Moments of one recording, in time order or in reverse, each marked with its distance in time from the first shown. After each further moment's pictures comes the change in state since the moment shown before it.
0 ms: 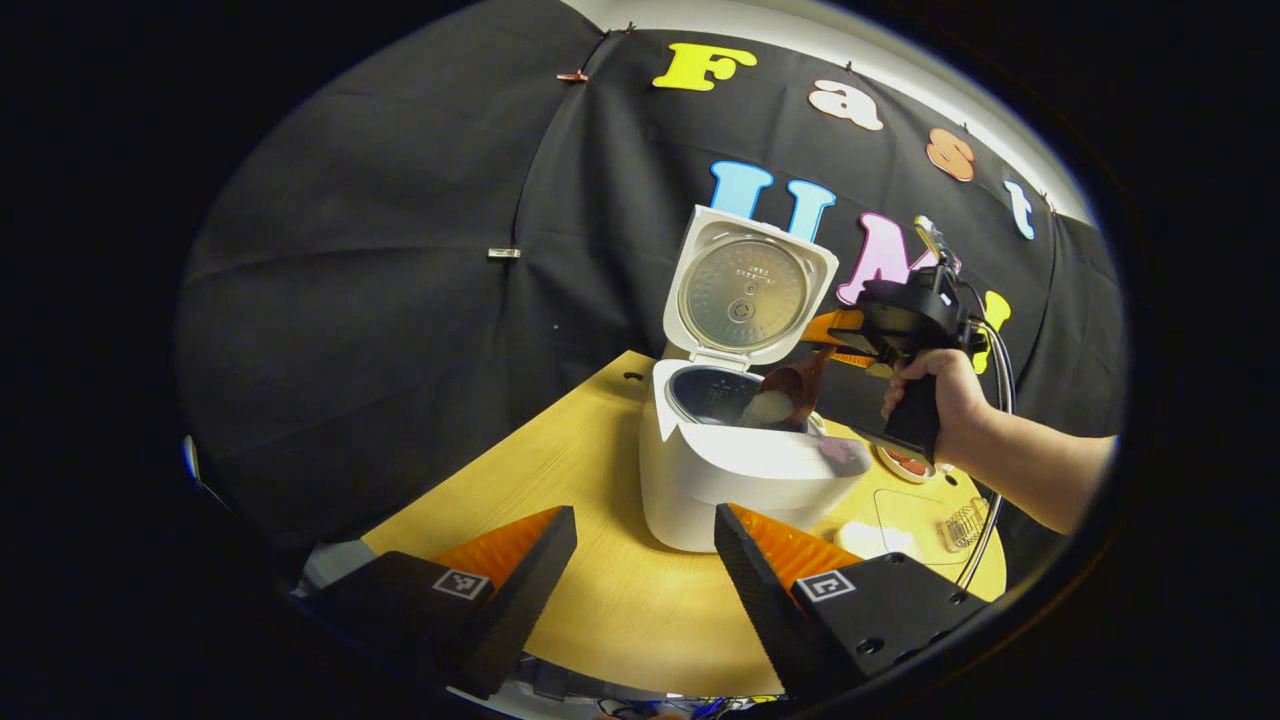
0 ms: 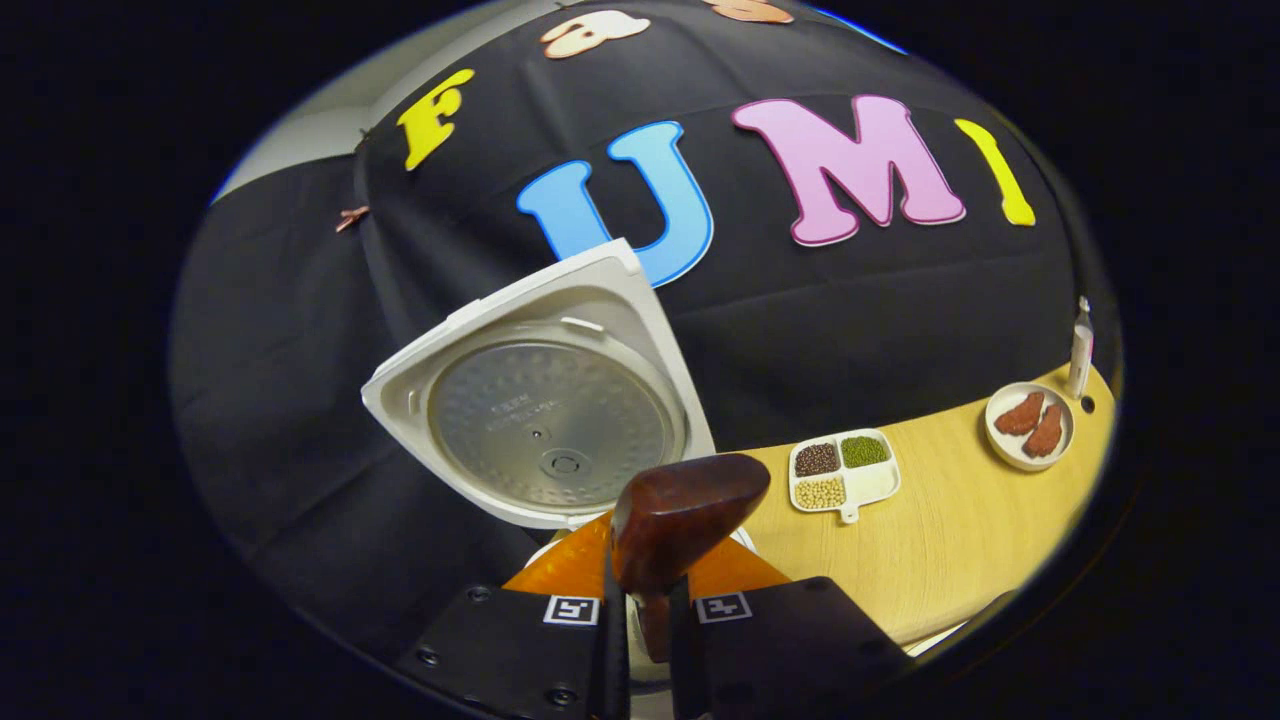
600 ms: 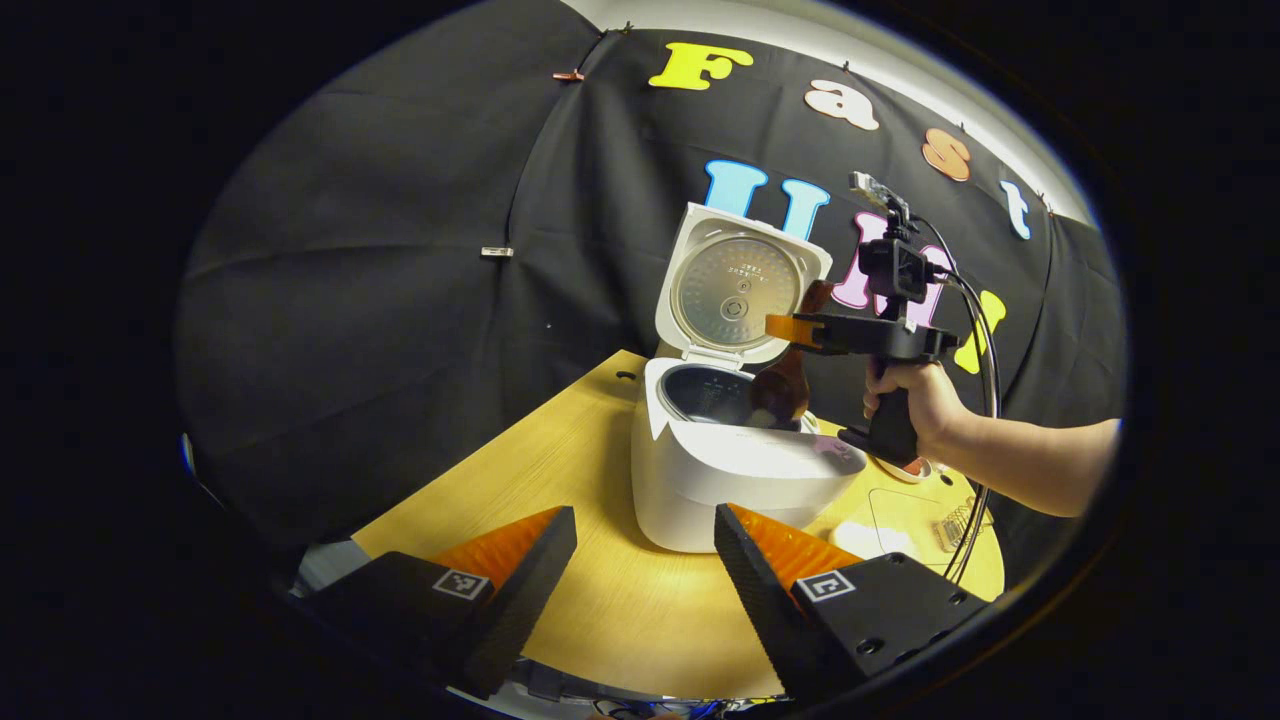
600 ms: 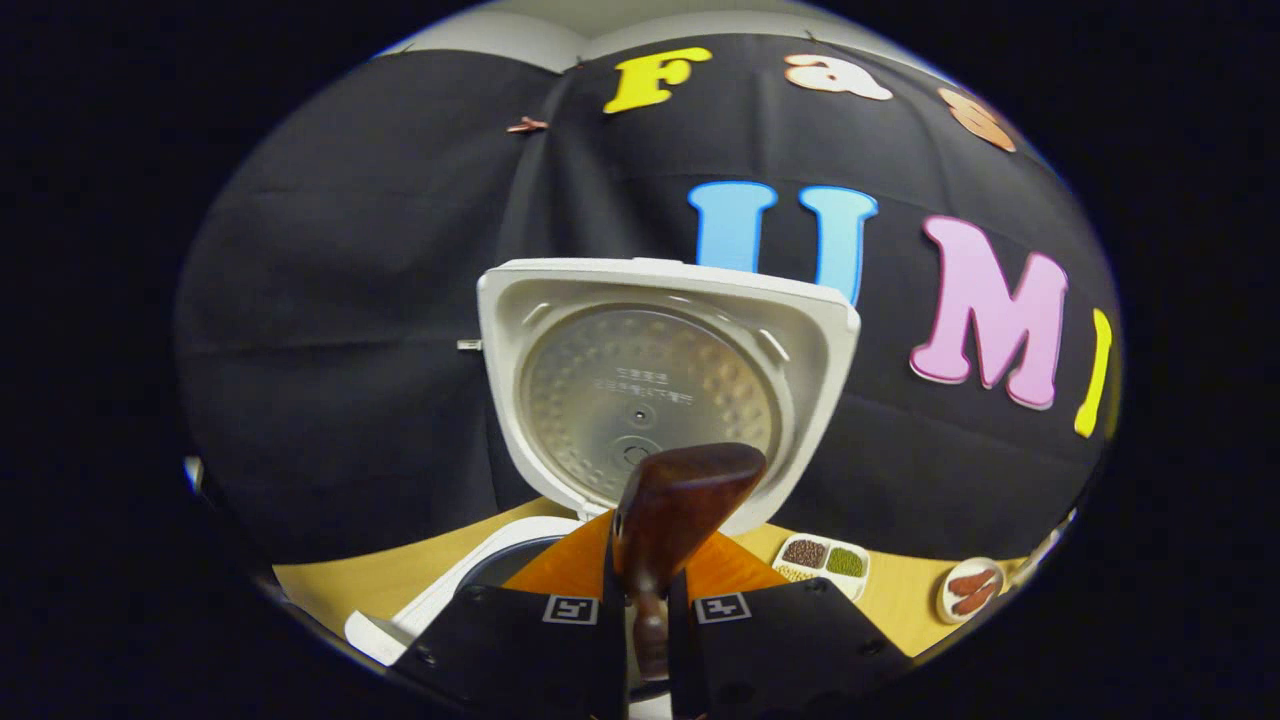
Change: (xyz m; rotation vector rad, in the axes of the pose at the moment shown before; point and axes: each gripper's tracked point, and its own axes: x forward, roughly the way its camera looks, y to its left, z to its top) left arm 0.005 -0.004 -0.005 -0.014 0.004 -0.007; right arm 0.009 0.055 -0.010 -0.542 -0.075 0.157
